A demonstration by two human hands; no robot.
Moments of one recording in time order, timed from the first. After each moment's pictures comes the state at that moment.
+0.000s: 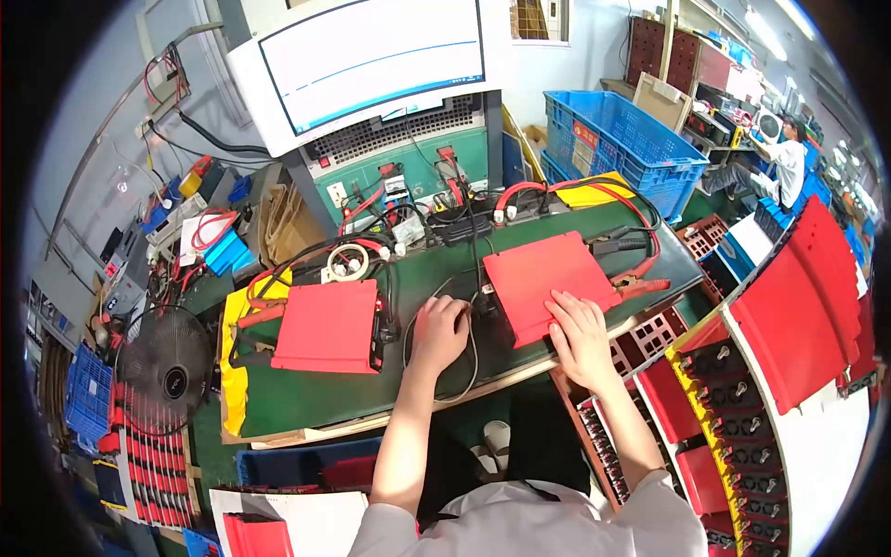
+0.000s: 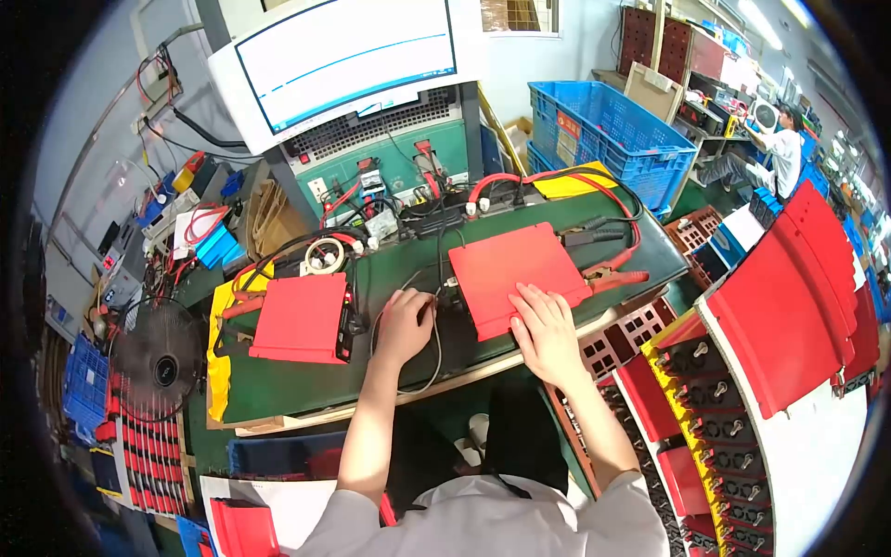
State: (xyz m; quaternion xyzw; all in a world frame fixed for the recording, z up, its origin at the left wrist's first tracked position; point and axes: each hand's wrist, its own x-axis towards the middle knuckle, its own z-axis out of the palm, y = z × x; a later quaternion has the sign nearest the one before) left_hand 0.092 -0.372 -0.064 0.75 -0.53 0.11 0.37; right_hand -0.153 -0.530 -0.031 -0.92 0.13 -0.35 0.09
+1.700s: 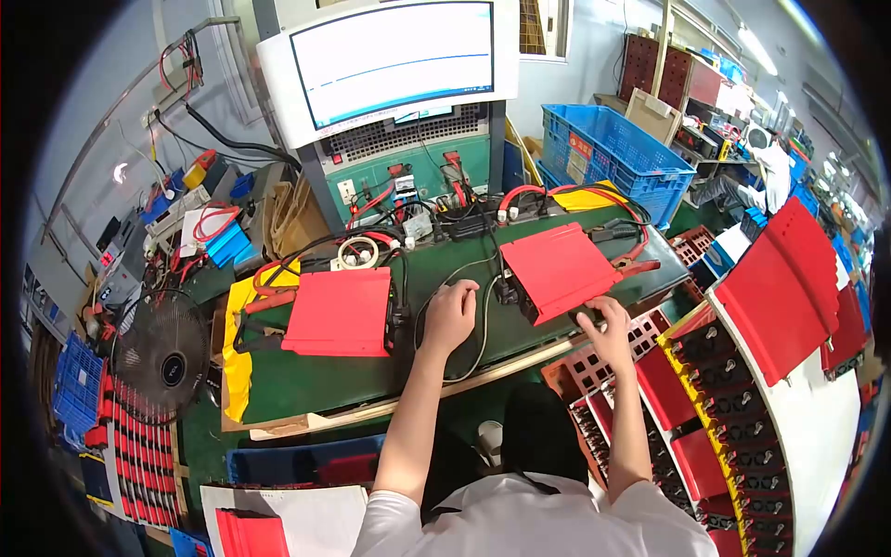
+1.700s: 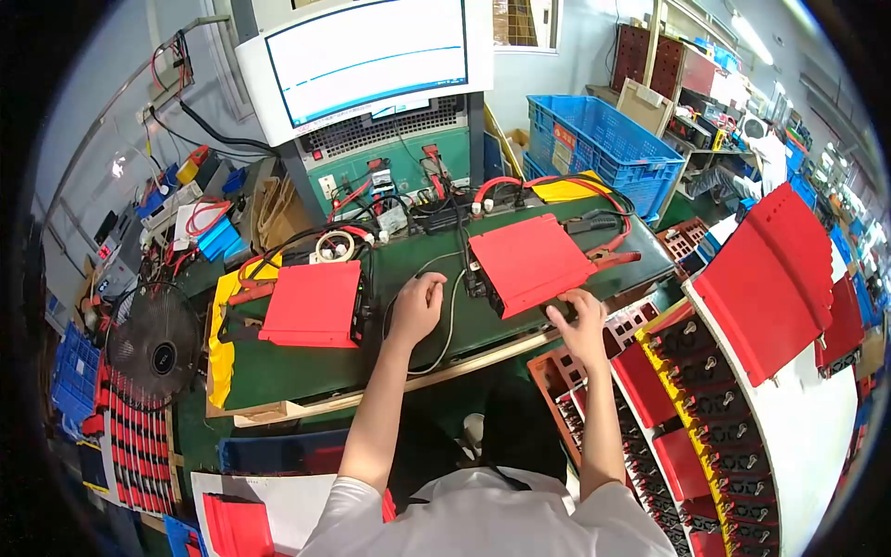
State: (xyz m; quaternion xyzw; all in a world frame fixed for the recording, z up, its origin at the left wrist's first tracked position) left_hand 0.095 -0.372 -0.072 0.71 -0.51 0.09 0.48; right_hand -0.196 -0.577 -0.095 -0.86 0.27 -0.40 0.19
